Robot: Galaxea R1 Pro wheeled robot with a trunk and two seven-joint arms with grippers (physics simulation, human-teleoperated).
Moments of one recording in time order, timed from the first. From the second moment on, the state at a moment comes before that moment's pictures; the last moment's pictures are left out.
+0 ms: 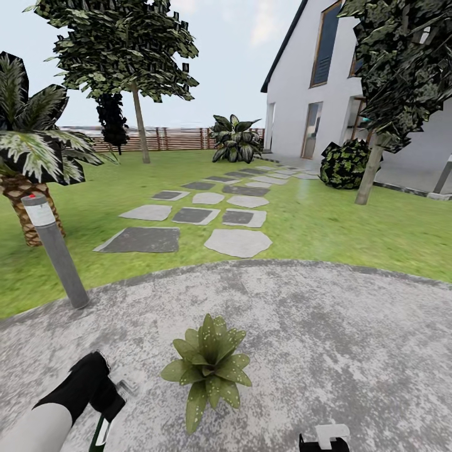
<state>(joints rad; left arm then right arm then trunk) -0.61 0.16 0.13 -0.56 -1.00 0.65 -0.94 -0.42 0.00 0.28 -0.04 -0.15 -0.40 -0.23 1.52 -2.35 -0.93</state>
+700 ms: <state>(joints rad) -0.62 0.17 0.01 -0.53 -1.00 0.65 -1.10 -0.42 0.00 0.28 -0.04 -0.15 -0.40 -0.23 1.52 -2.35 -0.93</state>
